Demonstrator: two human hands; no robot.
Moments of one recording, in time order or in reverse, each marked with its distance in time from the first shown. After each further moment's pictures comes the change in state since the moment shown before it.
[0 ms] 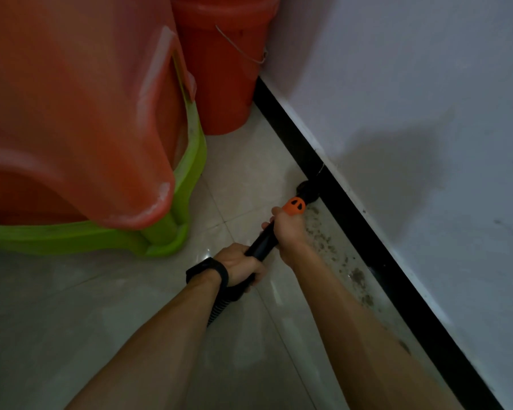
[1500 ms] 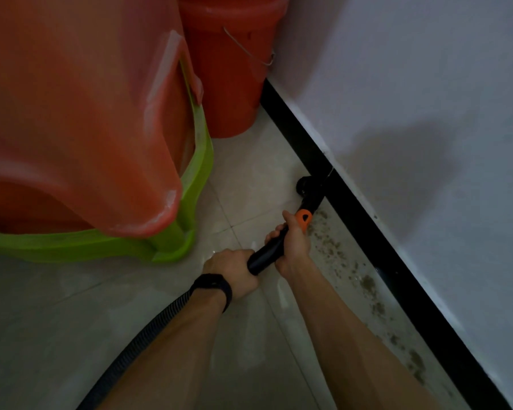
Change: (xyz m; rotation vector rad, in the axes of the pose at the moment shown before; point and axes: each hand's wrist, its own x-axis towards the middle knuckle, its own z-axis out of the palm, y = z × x) left_hand 0.008 -0.023 -0.003 0.596 0.315 0.238; right_hand -0.001 0.020 0.009 0.515 -0.008 0.152
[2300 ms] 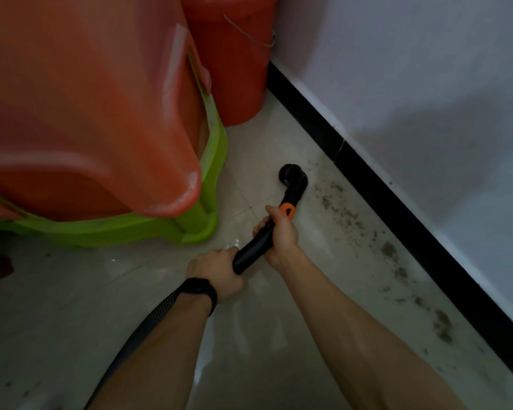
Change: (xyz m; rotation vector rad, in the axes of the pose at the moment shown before) left_hand -0.065 -0.051 -0.013 0.243 0.043 -0.054; right_hand -0.045 0.052 0.013 0.055 -0.097 0.111
